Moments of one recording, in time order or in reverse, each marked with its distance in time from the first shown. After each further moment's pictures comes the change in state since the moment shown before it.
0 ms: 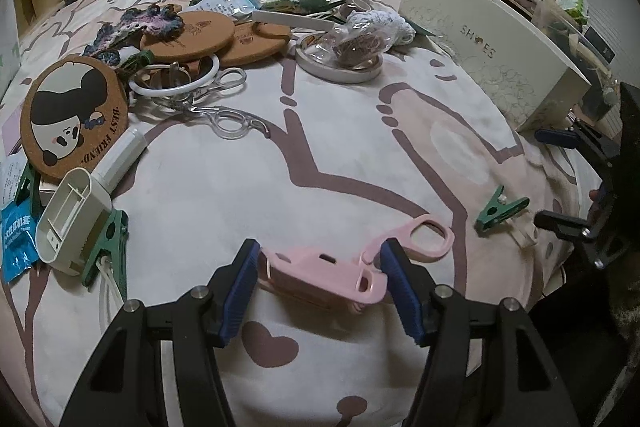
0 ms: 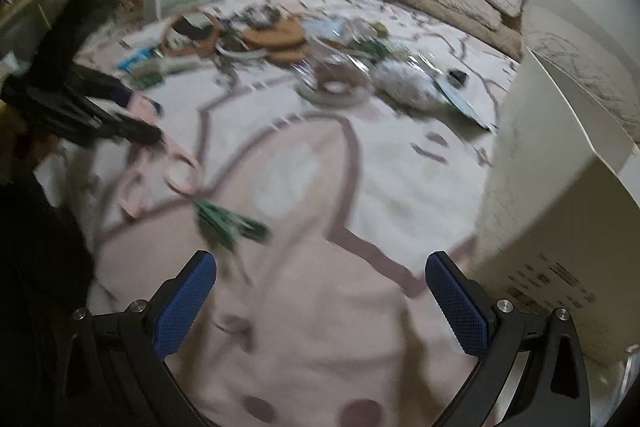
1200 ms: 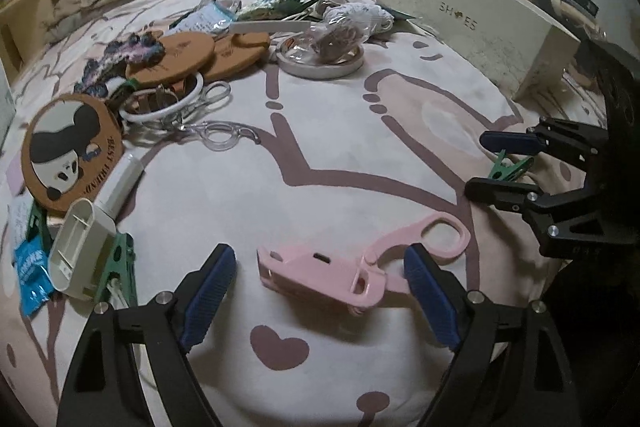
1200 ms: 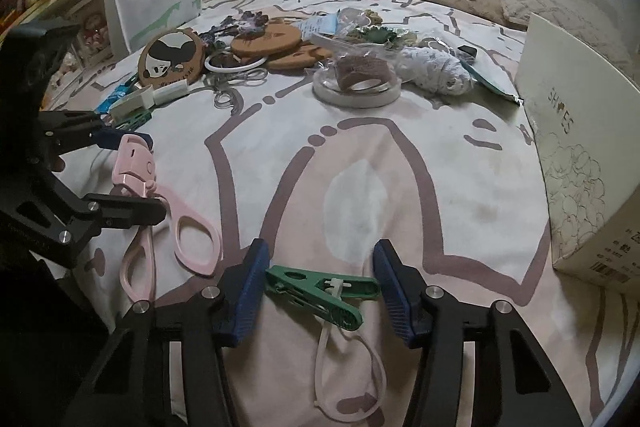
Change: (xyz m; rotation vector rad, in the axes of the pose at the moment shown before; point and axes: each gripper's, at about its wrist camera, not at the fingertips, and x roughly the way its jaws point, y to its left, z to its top) left arm 0.001 -0.007 -0.003 0.129 -0.005 0.032; right arm 0.039 0.034 0.014 0.215 0.014 -0.044
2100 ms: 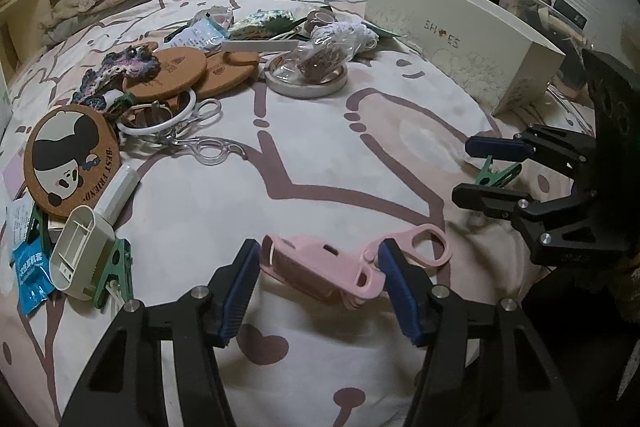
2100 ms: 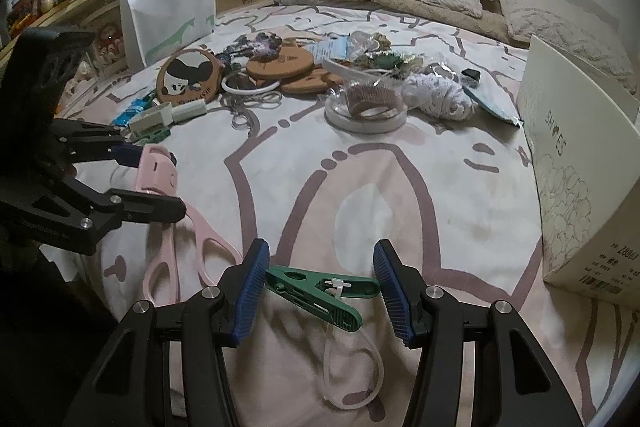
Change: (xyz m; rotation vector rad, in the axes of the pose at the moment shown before) left arm -0.018 -0.008 0.003 0.001 -0.046 -0.034; right arm -0.019 0.002 0.006 -0.014 -0.066 0.031
